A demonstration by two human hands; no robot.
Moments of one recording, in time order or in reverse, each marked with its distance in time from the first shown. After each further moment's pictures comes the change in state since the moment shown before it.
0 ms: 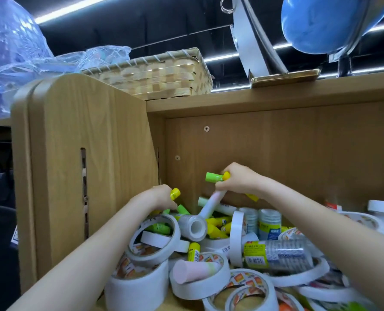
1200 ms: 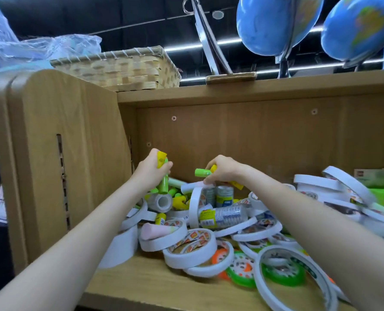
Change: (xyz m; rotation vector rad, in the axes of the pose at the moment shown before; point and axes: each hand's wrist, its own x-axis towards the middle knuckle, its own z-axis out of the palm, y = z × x) left_hand -0.062 0.055 0.002 -0.676 0.440 0.246; right_hand -0.060 0.027 -0.029 0.060 -0.119 0.119
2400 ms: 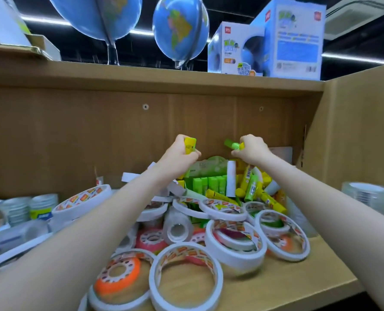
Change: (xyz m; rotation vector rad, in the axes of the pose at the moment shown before) left_hand -0.029 0.282 0.267 -0.486 -0.460 0.299; right_hand -0.173 0.290 -0.211 -0.276 0.606 0.539
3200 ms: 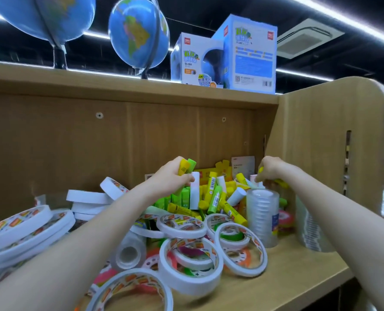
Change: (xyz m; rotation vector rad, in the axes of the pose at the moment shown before) left_hand 0.029 0.003 0.060 0.045 -0.196 0.063; right_hand 0.013 0.124 -0.051 -0.231 -0.196 0.291
